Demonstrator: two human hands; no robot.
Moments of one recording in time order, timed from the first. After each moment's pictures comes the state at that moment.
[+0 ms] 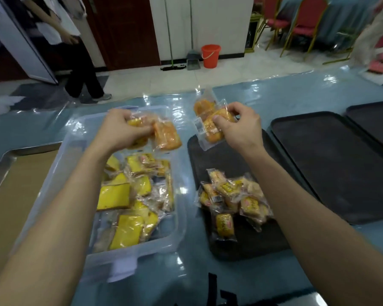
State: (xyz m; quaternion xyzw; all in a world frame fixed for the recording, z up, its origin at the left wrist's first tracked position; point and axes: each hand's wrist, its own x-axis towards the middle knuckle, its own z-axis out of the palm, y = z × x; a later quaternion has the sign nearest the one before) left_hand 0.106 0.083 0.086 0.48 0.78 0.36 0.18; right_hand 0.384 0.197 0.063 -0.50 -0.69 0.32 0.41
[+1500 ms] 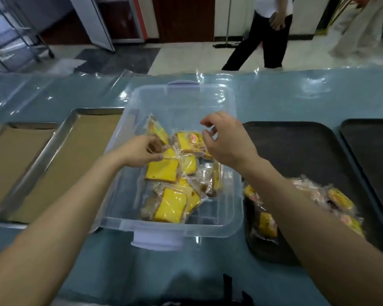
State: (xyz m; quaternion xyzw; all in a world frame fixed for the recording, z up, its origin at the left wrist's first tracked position) left_hand 0.000 -0.017 -0.003 0.51 0.82 0.07 0.22; right_hand 0.246 0.126 0.020 -0.28 -0.90 0.25 0.24
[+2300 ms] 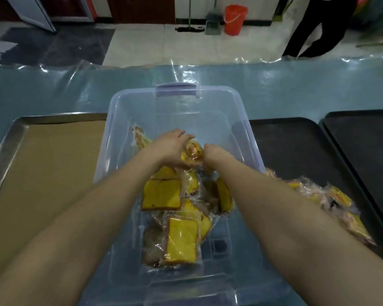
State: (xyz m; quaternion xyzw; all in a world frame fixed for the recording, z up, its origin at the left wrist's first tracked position) left_hand -0.027 0.130 -0.085 0.67 0.72 -0.04 0.18; right_hand 0.133 0.205 -0.110 -0.47 -0.84 0.16 -0.22
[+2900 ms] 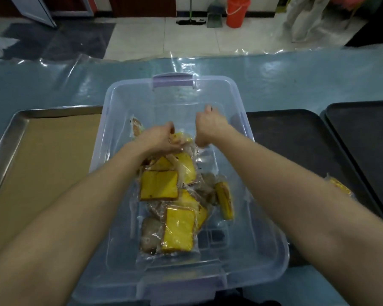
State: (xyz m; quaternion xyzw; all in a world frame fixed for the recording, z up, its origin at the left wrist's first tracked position) left_hand -0.044 0.116 -0.082 0.60 0.77 0.03 0.21; right_hand 0.117 0.214 -0.043 -0.43 -0.89 0.05 -0.12
